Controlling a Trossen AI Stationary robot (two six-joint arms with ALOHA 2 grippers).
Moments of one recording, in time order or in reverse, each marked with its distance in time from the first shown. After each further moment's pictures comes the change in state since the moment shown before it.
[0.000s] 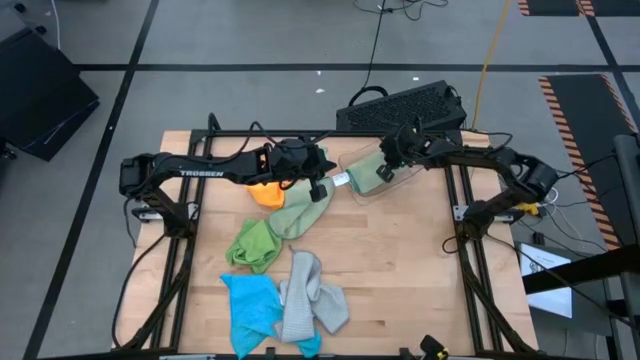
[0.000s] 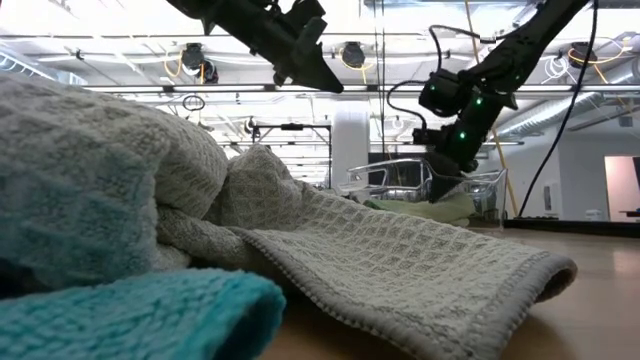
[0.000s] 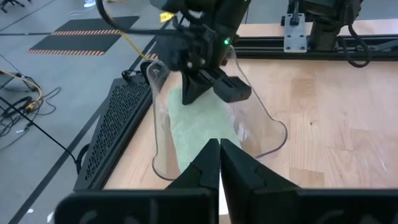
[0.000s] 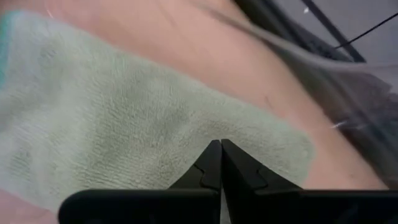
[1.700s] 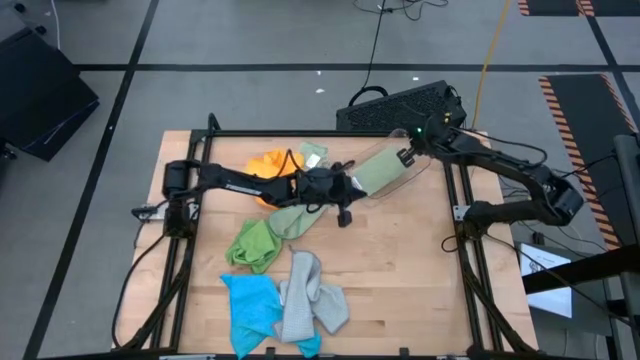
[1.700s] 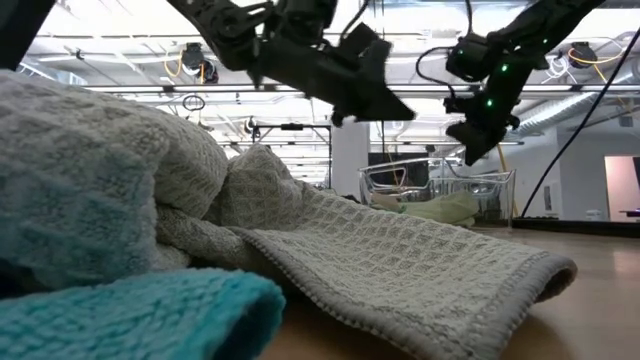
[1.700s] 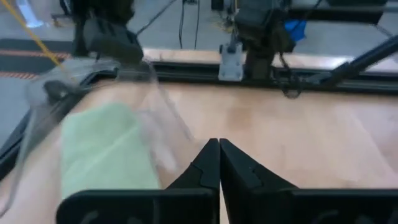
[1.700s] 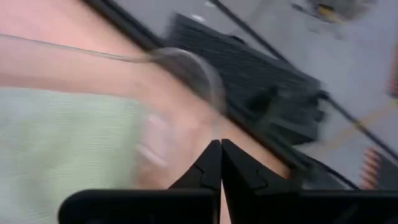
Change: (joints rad) left arm -0.111 0.344 0.050 0.440 0.110 -0.116; right arm -0.077 -0.290 0.029 -0.260 0.232 0.065
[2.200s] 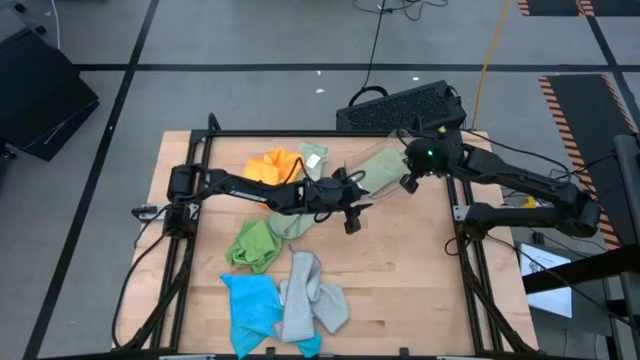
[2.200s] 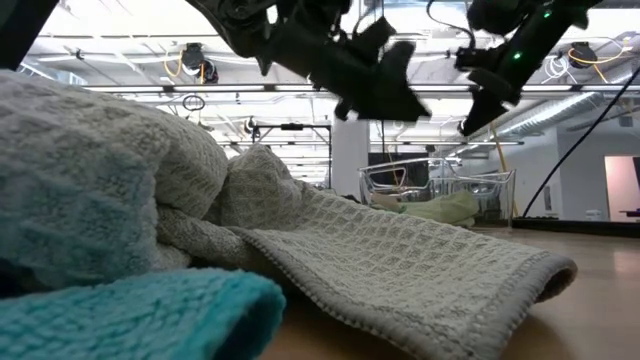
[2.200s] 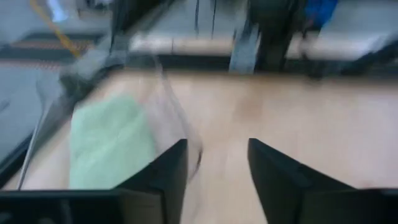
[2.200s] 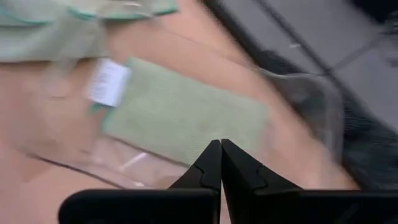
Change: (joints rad) left arm -0.060 0.038 0.099 -0.154 -0.166 0.015; right arm 0.269 -0.255 0.000 -0.193 -0.096 0.037
